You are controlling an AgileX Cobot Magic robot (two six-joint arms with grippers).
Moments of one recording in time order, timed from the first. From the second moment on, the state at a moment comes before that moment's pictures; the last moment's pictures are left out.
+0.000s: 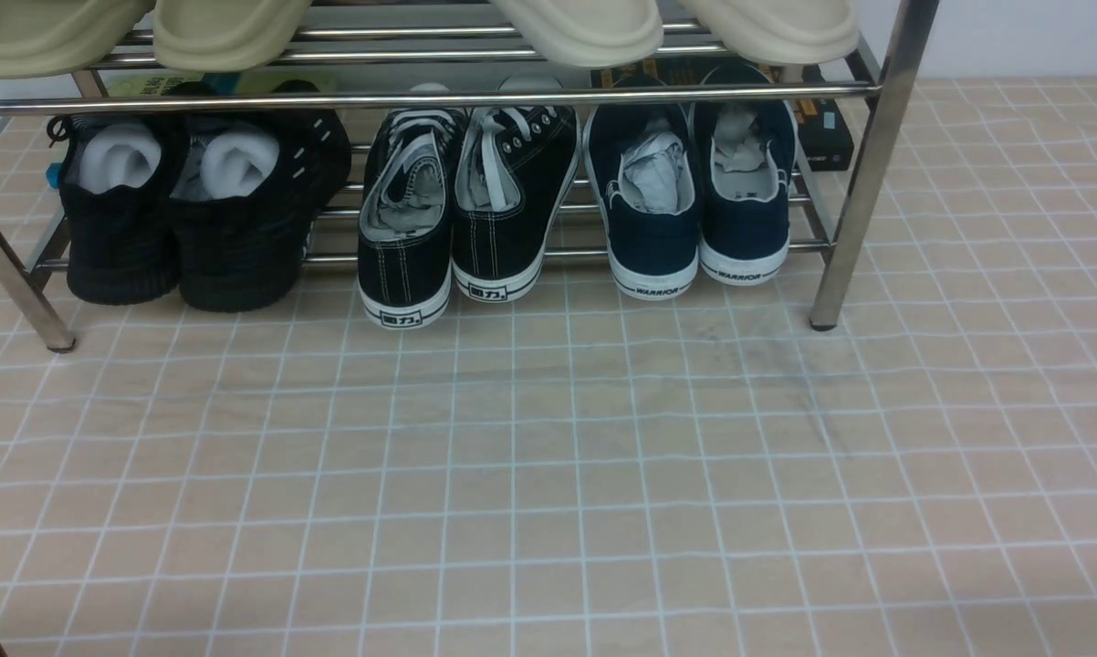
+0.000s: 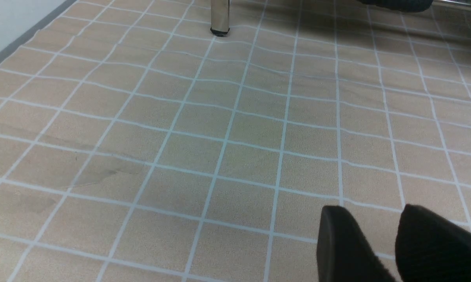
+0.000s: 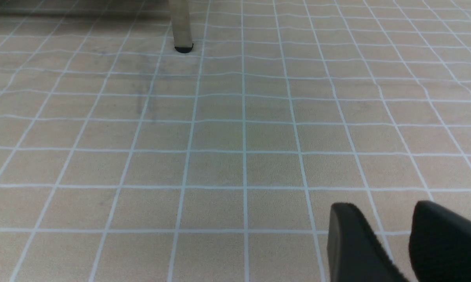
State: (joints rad) right arm 0.00 -0.01 0.01 0.02 0.39 0.00; left arm 0.05 -0.01 0.02 0.20 0.40 -0.29
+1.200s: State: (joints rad) right arm 0.00 0.34 -0.52 0.66 0.46 -0.22; left arm 0.05 -0.01 0.02 0.20 0.40 -0.29
